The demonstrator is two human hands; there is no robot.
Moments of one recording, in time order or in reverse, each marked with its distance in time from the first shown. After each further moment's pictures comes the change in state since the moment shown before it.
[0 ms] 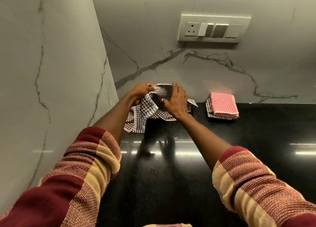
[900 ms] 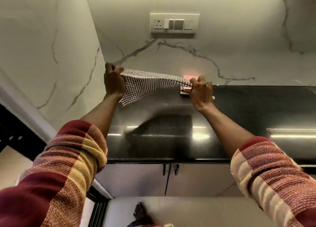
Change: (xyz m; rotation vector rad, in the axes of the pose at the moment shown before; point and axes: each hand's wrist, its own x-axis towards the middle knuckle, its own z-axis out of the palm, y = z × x) left_hand -0.234 0.003 0.094 0.537 0.904 0.415; right_hand -0.194 0.131 -0.204 -0.336 0.309 -0.135
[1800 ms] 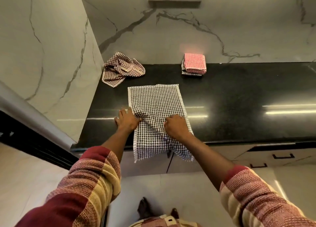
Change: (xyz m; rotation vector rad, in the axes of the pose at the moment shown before) left_hand -0.152 -0.111 0.057 0.358 -0.850 -0.253; right_hand -0.157 -0.081 0.092 0.027 -0.675 -0.082
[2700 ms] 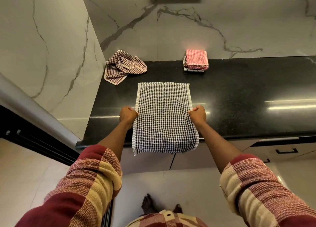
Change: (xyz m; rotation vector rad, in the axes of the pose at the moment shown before) left_hand 0.000 0.003 -0.013 -0.663 0.123 -0.235; right_hand 0.010 0.060 -0.008 0.898 0.278 0.750
